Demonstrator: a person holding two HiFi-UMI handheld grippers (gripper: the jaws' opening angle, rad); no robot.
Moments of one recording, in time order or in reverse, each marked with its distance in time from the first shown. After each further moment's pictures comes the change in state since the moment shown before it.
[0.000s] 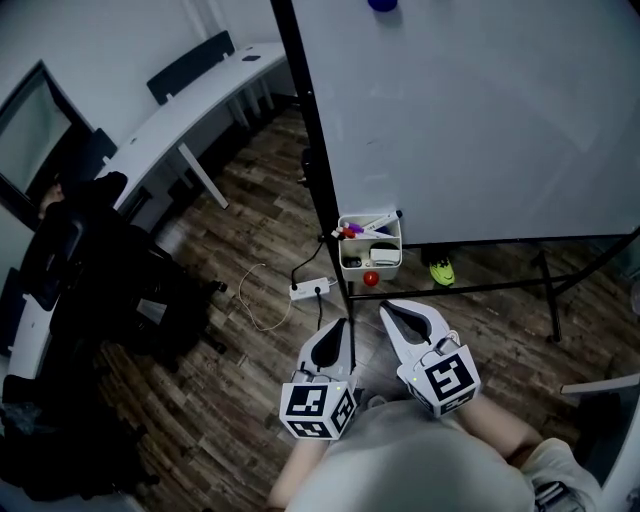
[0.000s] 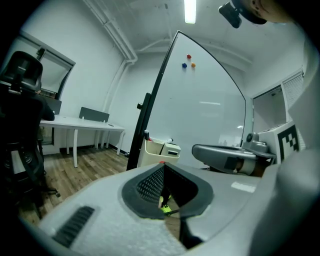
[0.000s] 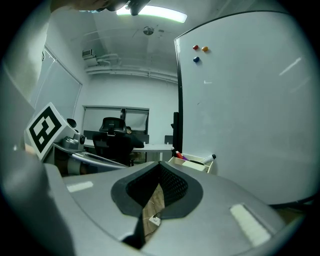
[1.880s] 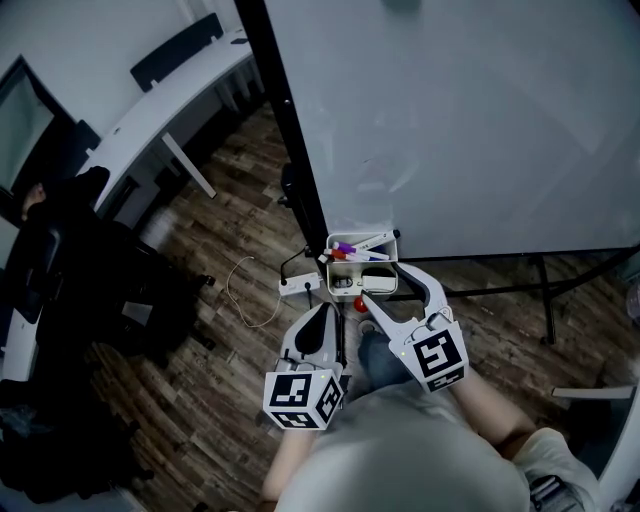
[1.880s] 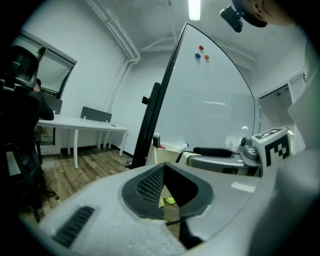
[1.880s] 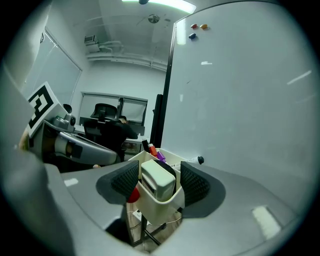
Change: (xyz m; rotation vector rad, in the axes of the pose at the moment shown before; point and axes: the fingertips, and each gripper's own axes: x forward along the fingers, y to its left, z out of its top) left arm 0.075 0.036 0.023 -0.016 -0.008 0.035; right arm 0.072 -0.082 -0.016 -0.098 0.076 -0.034
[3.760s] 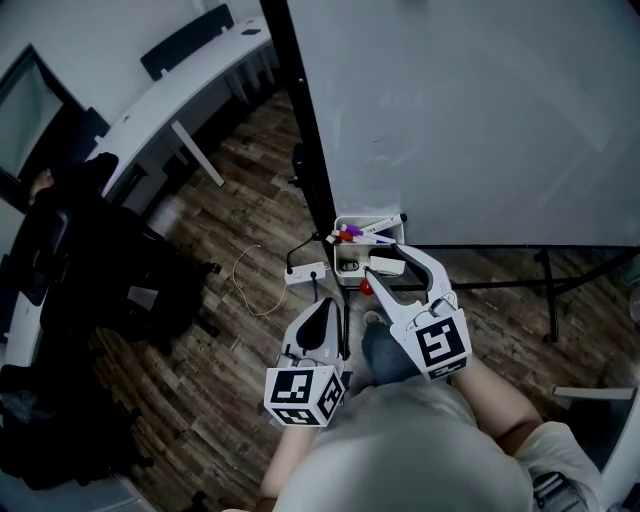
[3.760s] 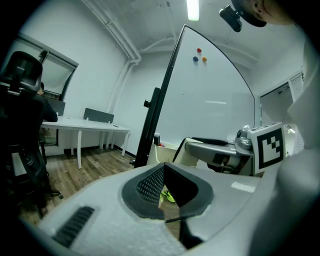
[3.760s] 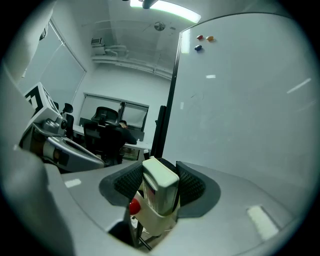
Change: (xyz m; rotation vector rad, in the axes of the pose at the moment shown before) left arm -0.025 -0.002 -0.006 0.007 0.003 0.026; right arm -0.003 0.006 0.025 -0.049 -0.080 -0.016
